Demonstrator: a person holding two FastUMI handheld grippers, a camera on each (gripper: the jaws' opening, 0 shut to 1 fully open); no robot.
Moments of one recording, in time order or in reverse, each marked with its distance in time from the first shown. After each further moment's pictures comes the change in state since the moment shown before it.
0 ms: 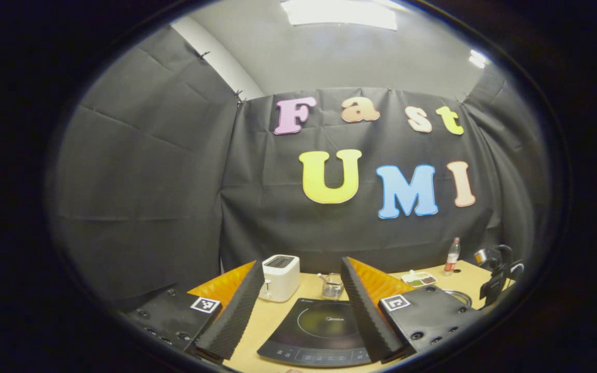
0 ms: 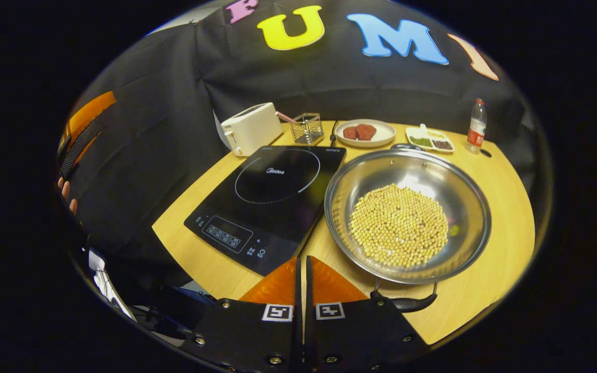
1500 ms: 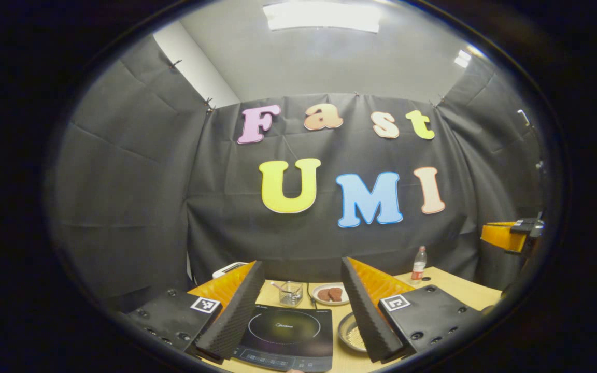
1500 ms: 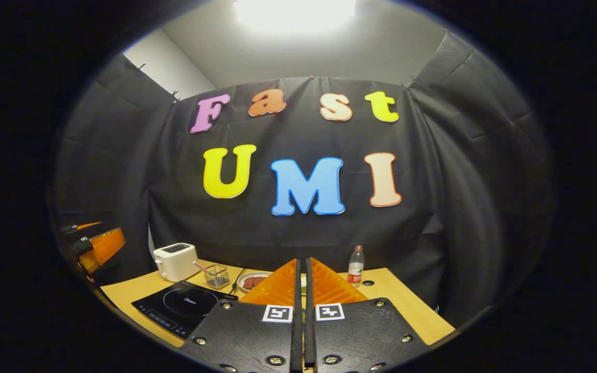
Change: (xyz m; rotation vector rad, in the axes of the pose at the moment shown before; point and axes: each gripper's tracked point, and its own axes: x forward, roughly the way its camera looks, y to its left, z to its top) left arm -0.014 -0.130 0.034 0.013 -0.032 -0.125; right arm -0.246 -0.115 0.182 -0.092 -0.842 -0.389
